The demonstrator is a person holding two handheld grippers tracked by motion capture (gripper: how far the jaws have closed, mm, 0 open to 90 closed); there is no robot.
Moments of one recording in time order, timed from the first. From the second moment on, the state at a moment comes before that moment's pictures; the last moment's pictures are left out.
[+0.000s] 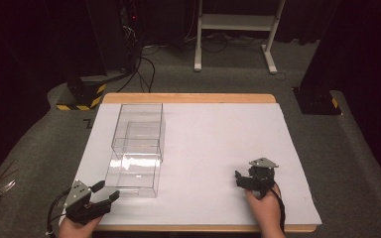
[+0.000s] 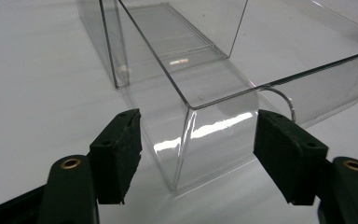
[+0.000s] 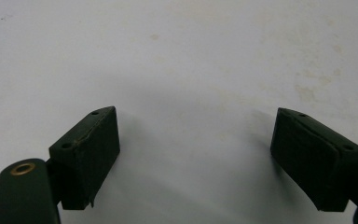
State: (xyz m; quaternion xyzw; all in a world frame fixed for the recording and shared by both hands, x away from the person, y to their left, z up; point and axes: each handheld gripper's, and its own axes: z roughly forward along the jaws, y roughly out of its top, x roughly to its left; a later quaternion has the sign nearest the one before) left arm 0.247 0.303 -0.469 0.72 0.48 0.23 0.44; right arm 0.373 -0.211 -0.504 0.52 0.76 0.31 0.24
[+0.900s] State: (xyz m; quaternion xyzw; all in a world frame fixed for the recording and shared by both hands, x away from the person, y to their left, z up) left arm 0.281 0.298 -0.467 0.71 0.48 0.24 0.45; right arm 0.373 -0.211 -0.504 0.51 0.76 0.31 0.23
